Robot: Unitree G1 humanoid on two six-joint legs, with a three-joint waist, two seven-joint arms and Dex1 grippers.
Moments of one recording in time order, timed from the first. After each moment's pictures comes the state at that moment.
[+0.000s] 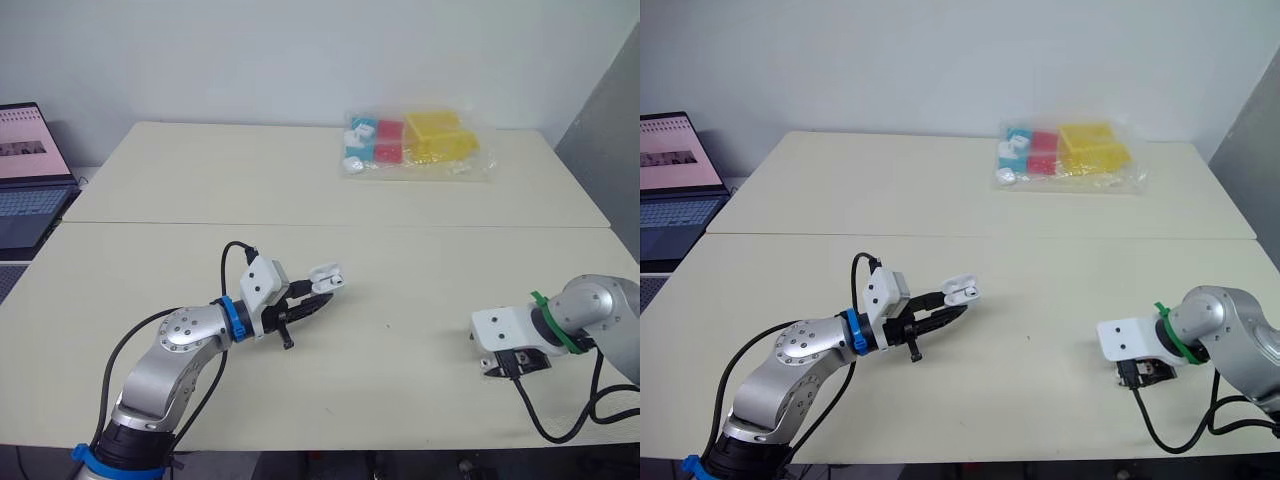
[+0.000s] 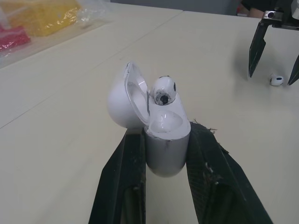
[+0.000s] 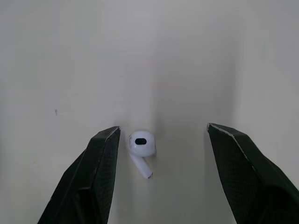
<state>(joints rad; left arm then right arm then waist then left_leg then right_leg) -0.15 0.55 -0.07 -0.36 -0.38 0.37 -0.82 -0.29 -1.18 0.33 -0.37 -0.09 0.37 1.36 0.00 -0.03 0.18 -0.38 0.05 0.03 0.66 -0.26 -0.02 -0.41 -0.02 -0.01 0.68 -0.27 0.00</state>
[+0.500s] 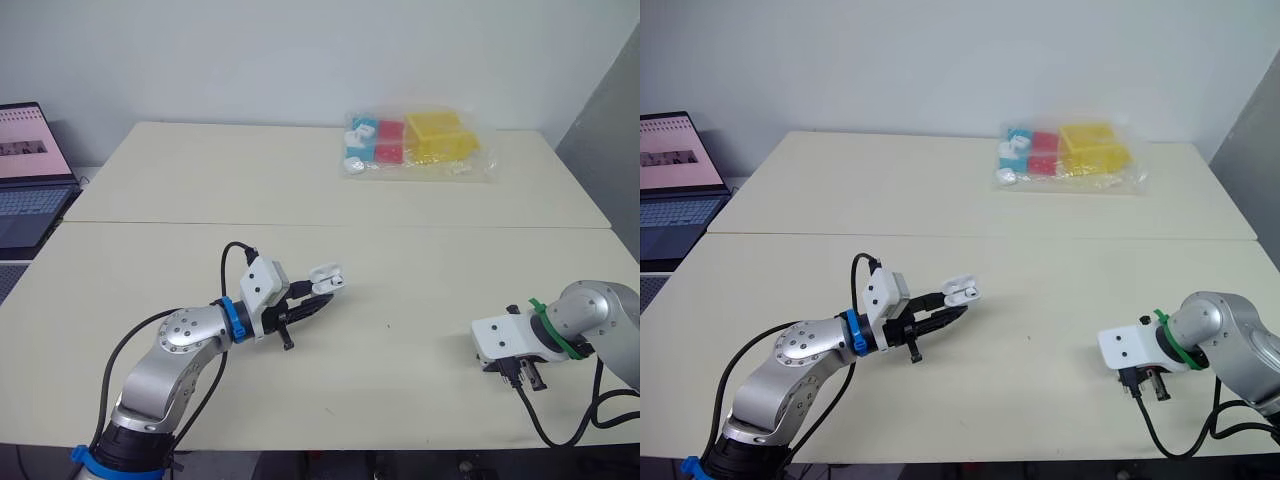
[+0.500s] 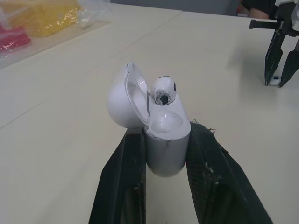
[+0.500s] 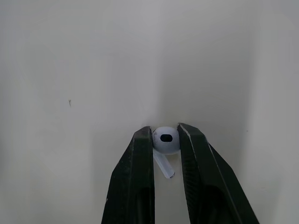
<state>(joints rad) -0.14 0.55 -0.07 -0.37 -0.38 0.37 -0.82 -0.26 -1.19 0.33 -0.35 -0.10 0.34 1.38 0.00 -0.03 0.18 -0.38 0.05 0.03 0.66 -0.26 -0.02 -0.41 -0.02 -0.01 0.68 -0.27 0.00</state>
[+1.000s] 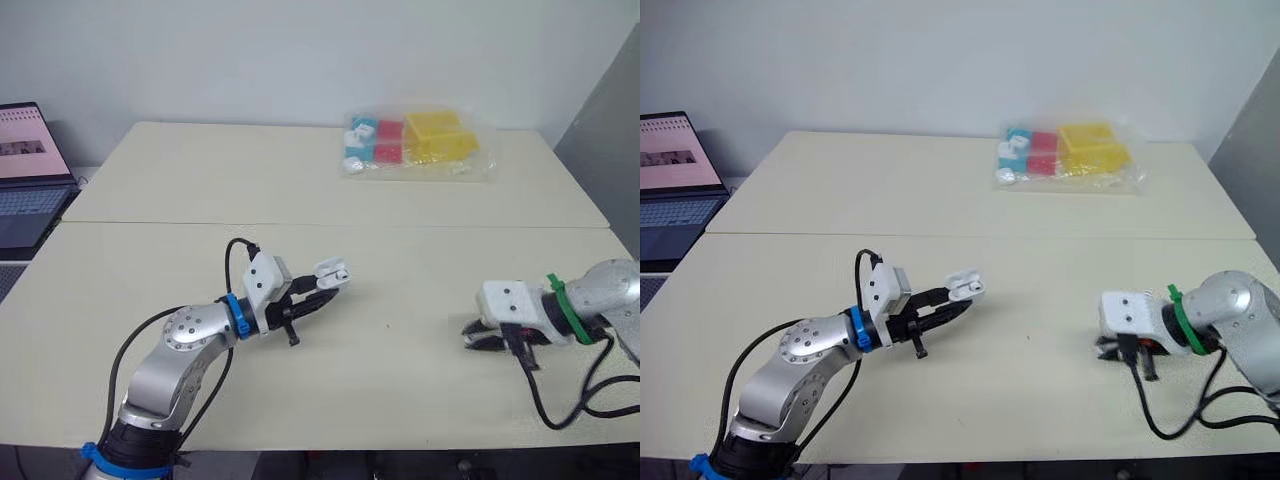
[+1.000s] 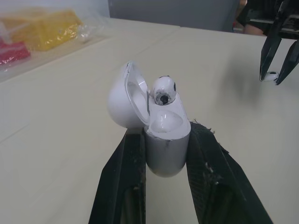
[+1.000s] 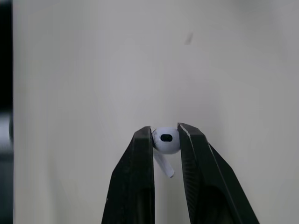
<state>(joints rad) -0.18 0.48 -0.07 -0.36 -0.40 0.37 -0.80 -0.33 -0.98 0.04 -0.55 0.33 0.80 1.28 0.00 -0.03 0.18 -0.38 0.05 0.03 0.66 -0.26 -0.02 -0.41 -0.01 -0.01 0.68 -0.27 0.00</state>
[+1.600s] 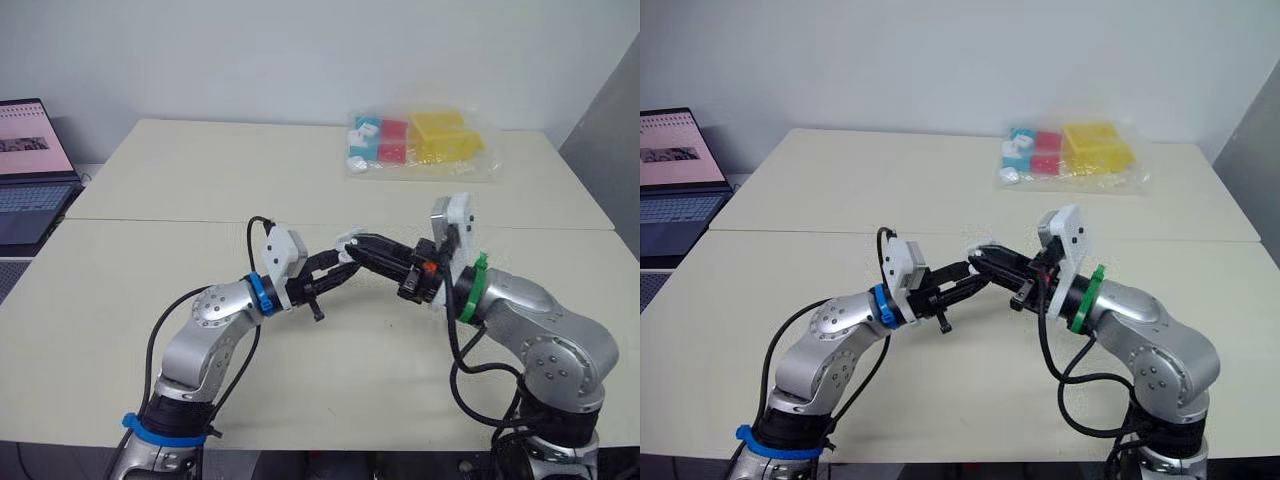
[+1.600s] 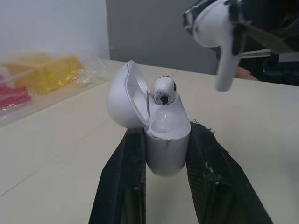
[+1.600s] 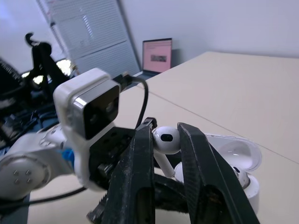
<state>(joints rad) -0.32 0.37 -0.11 -0.27 -0.42 0.33 -0.80 -0.41 -0.18 -0.07 -0.68 0.64 1.07 0.49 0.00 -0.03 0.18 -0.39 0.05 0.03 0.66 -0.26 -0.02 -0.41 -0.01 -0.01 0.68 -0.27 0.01</state>
